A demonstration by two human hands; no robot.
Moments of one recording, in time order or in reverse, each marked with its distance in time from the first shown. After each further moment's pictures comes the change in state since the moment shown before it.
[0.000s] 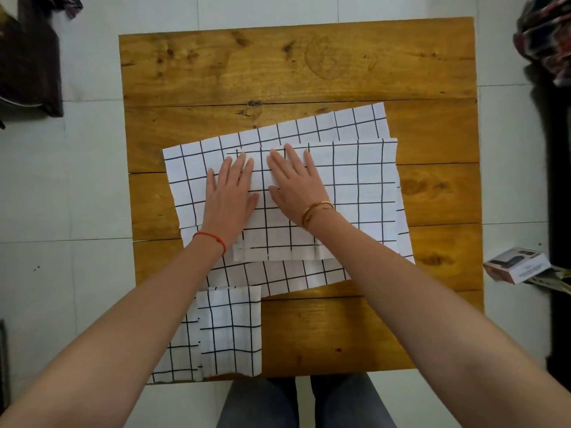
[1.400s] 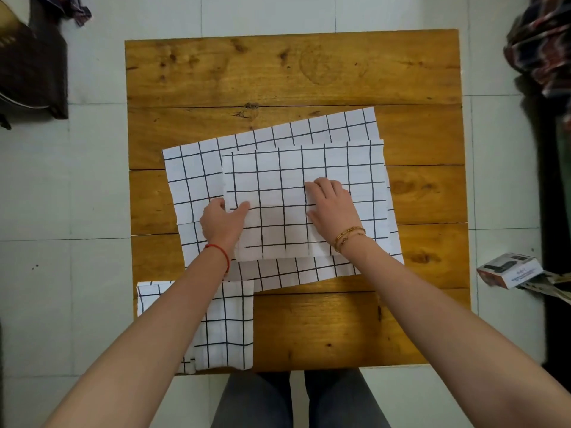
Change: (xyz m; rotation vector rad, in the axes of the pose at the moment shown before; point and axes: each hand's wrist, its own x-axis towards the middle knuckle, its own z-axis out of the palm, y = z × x) left_hand -0.033 0.039 -0.016 -0.817 0.050 -0.888; right_hand -0.069 0.044 0.021 0.177 0.149 0.117
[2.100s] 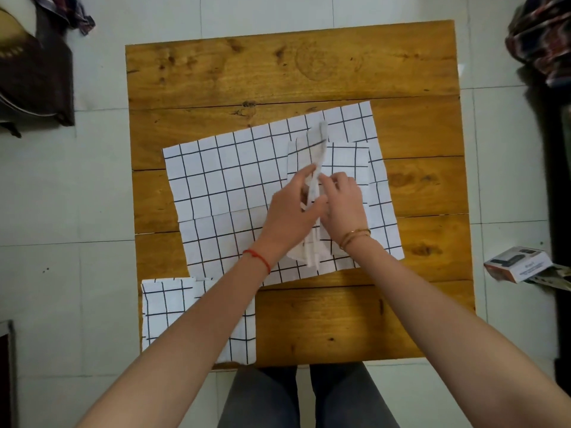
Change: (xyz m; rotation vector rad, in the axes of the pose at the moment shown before) left_hand -0.078 0.065 0.032 -0.072 -0.438 0.623; right_hand -0.017 0.006 -0.009 0.219 0.150 0.139
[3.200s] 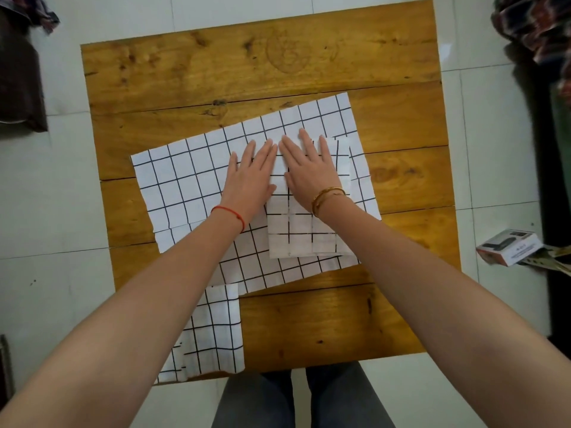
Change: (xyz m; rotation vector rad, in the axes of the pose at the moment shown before) left_hand 0.081 -0.064 -0.013 1.136 -0.168 0.147; right_hand 0.063 0.002 -0.002 -0.481 -0.250 -0.158
